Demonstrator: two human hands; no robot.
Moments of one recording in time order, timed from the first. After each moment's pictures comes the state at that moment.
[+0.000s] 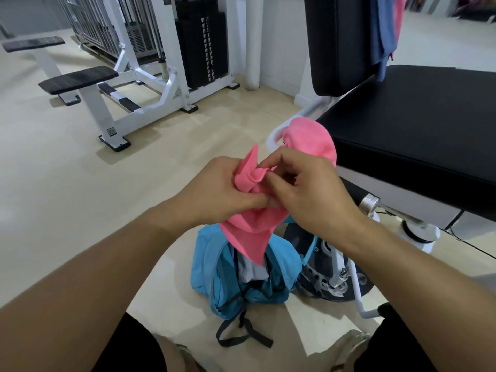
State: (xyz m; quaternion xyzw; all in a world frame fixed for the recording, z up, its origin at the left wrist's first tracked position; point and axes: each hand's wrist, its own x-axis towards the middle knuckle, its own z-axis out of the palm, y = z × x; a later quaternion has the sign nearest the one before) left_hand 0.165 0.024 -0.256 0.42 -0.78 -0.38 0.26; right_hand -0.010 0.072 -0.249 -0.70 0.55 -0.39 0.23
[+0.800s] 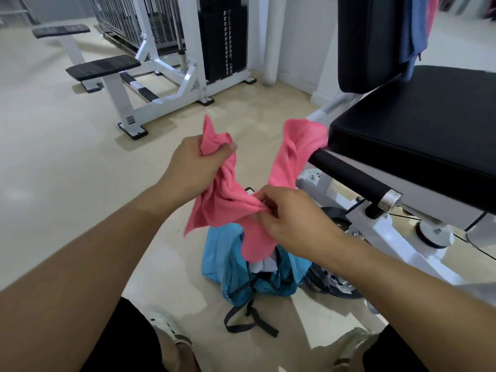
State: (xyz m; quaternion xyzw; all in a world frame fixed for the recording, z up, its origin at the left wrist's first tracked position) left_hand 0.215 0.013 -0.264 0.57 -0.62 -0.33 0.41; right_hand 0.027 0.084 -0.288 -0.76 0.57 -0.20 0.24
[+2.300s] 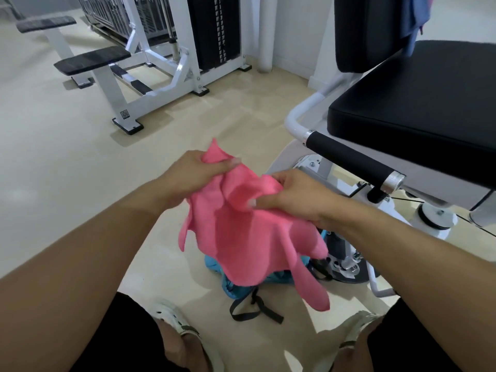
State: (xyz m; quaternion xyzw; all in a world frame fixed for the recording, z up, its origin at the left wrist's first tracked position) left_hand 0.229 -0.002 -0.300 0.59 -0.59 -0.49 0.27; right_hand 0.016 0.059 -0.294 -0.56 0.59 -0.25 0.53
